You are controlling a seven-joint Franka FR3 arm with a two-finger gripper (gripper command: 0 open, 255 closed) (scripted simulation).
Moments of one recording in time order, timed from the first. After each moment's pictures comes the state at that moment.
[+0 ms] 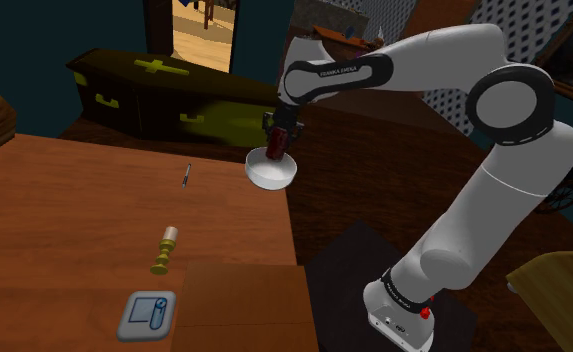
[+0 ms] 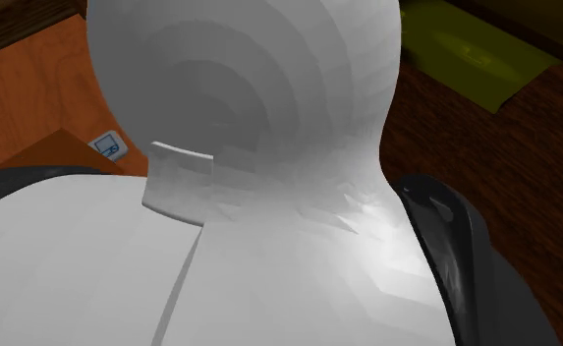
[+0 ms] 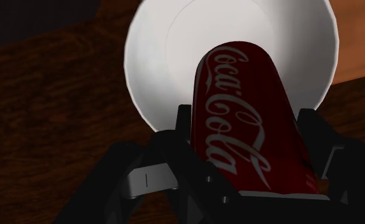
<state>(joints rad) 0.02 0.11 0.01 -2.00 -0.02 2.12 1.03</state>
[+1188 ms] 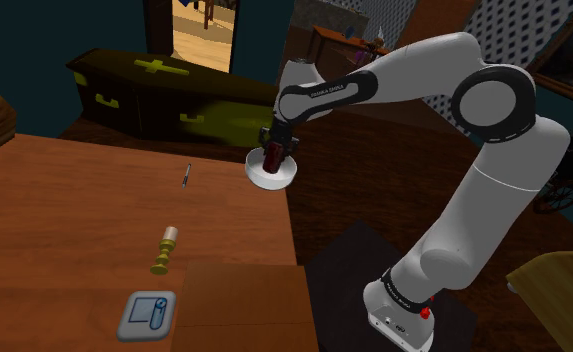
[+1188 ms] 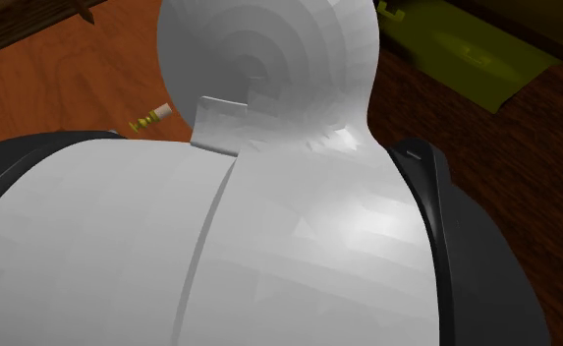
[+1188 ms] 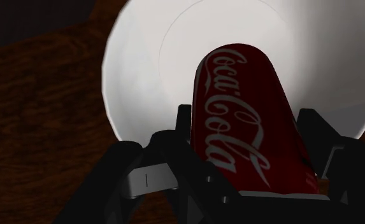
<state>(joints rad) 0.02 0.18 0.01 -2.07 -0.03 2.26 1.04</state>
